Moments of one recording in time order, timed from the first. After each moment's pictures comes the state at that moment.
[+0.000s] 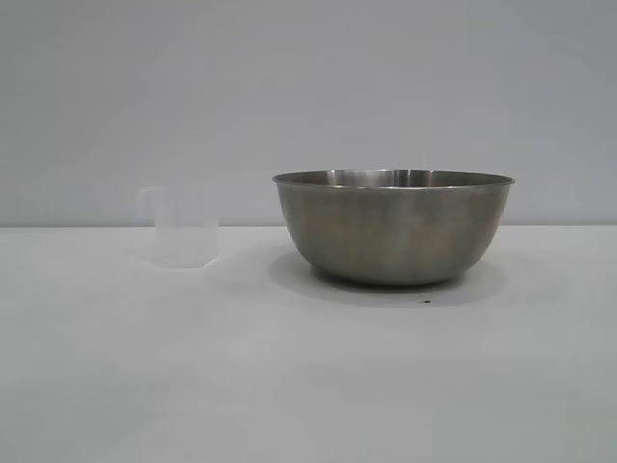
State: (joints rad) left arm -0.06 0.21 -0.51 -0.06 0.77 0.12; right arm 0.14 -0.02 -0.49 0.11 1.15 -0.17
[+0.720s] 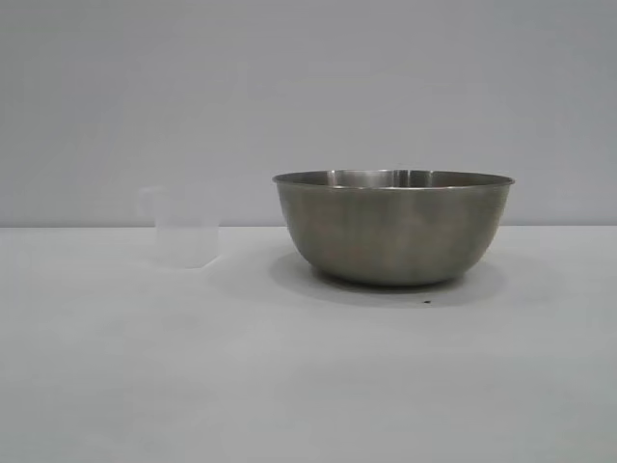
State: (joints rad) left arm -0.06 -0.02 -0.51 -0.09 1.04 0.13; right arm 0.14 -0.02 -0.49 0.11 1.15 -0.17
